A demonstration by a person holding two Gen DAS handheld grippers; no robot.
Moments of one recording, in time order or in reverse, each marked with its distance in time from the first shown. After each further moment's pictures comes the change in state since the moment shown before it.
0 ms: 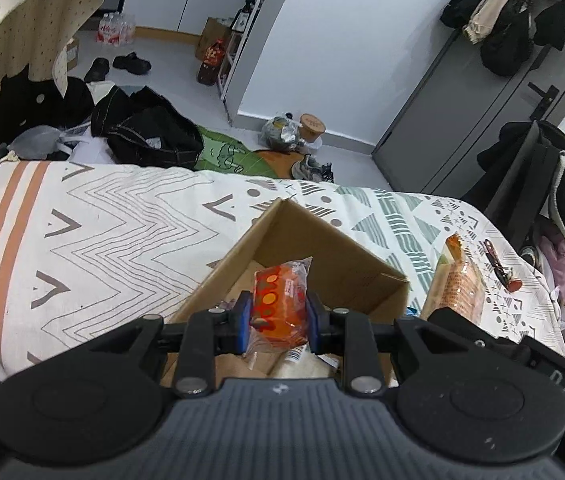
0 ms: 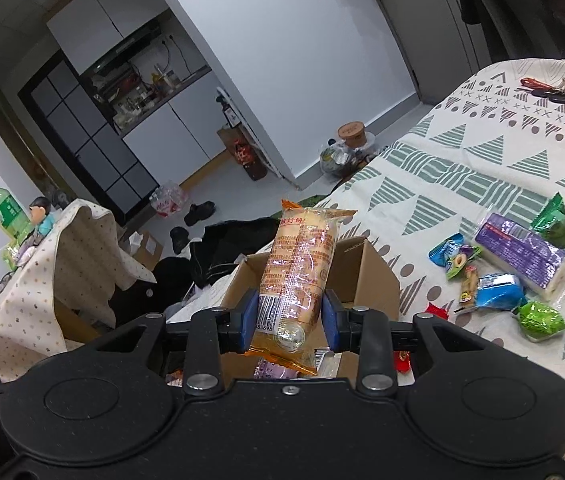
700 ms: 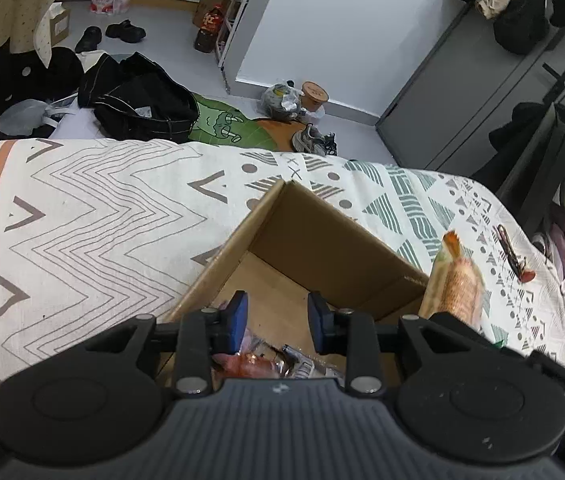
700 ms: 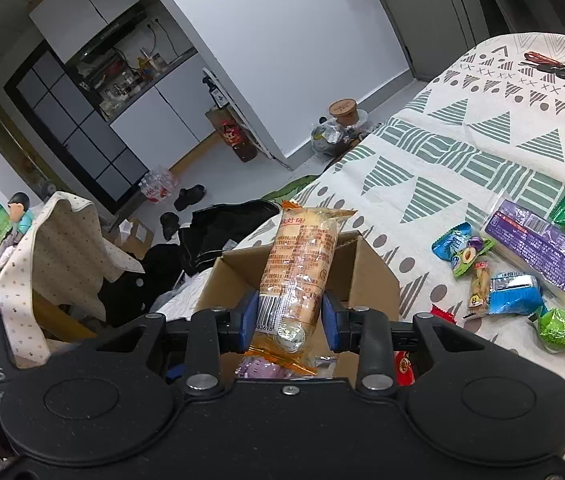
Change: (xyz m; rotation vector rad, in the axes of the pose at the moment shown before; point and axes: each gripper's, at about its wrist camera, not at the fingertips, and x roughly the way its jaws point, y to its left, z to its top) left arm 0.052 0.000 0.014 -0.013 0.094 -0.005; right arm 0.039 -0.009 0.006 0.029 0.067 -0.022
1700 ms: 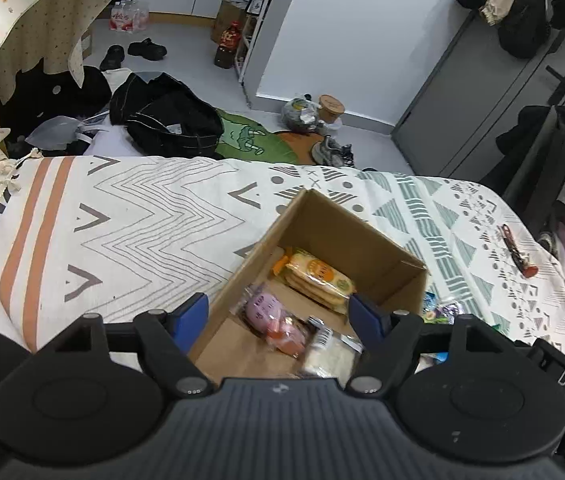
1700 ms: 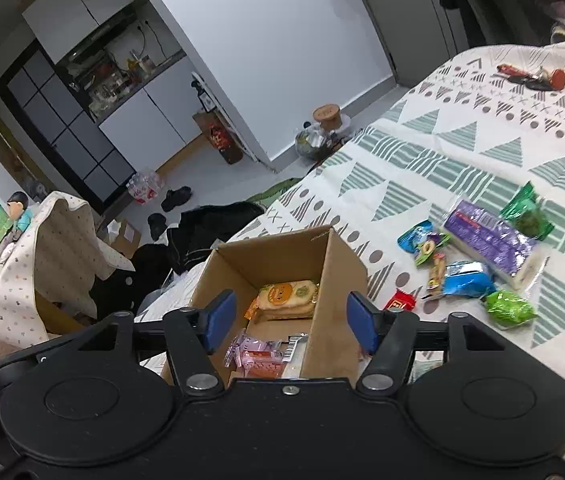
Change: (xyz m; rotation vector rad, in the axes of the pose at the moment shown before) left arm -0.071 0.002 -0.011 0.023 -0.027 0.067; right arm -0.052 0.001 -0.005 -0.006 -0.015 -0.056
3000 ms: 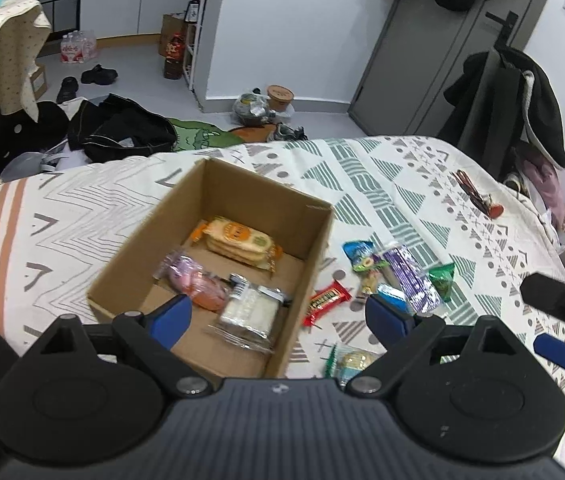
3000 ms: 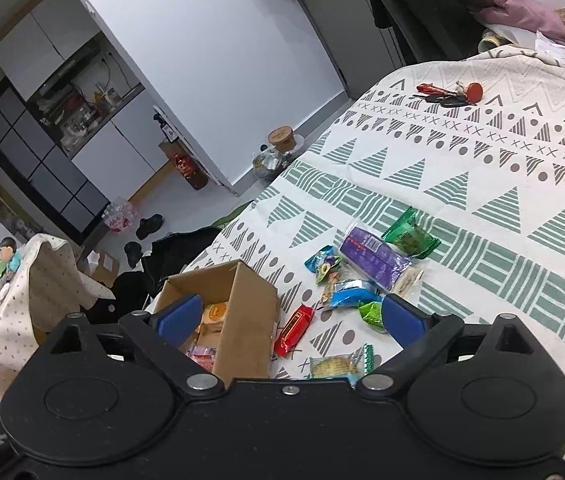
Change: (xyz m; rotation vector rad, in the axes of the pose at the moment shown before) left arm -0.017 -0.082 -0.051 0.187 0.003 -0.033; right arm -0.085 -0.076 0.023 0.091 -0.035 -0.071
